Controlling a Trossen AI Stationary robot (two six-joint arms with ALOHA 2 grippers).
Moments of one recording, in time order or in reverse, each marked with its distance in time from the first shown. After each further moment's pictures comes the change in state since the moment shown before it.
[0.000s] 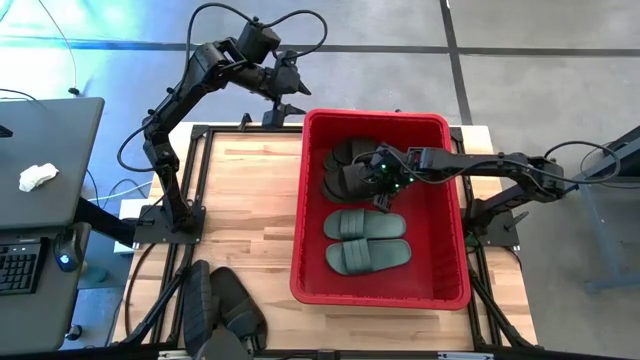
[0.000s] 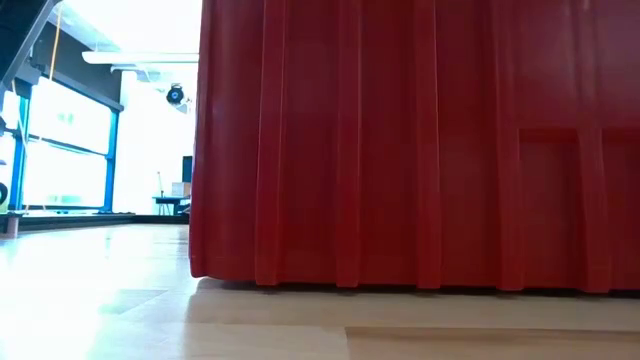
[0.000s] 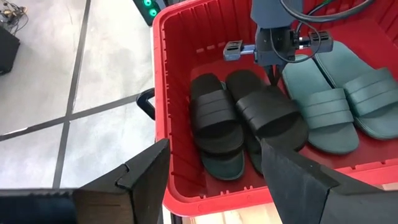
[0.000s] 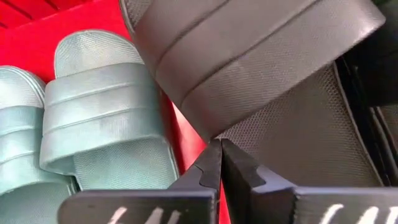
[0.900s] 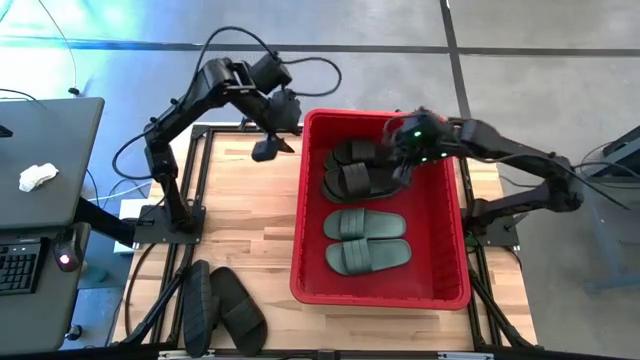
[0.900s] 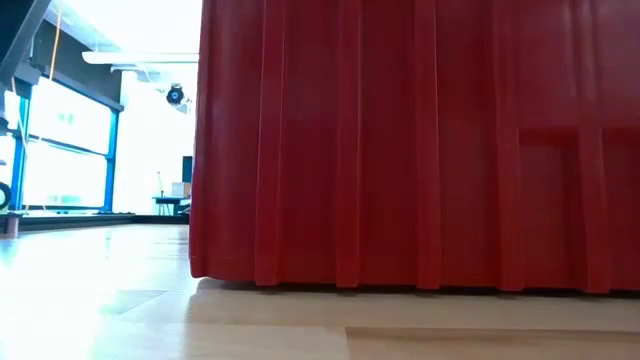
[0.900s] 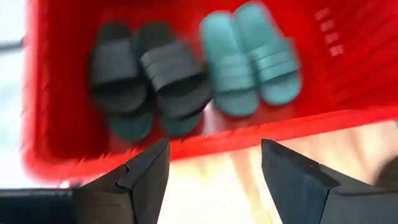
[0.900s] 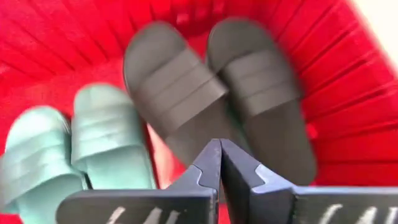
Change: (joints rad) left arm -0.158 -0.017 -0.019 -0.295 -0.024 -0.170; right arm -0.086 -0.173 0.343 -0.381 0.073 -0.088
